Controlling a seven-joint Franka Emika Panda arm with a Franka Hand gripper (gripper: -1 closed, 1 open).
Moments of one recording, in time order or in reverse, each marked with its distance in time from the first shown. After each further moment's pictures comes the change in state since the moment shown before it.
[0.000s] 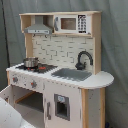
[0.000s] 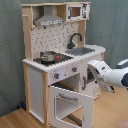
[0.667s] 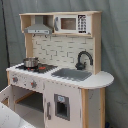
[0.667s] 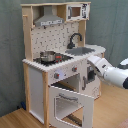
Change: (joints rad) arm 0.000 -0.060 -0.014 0.030 -0.149 -0.054 -0.123
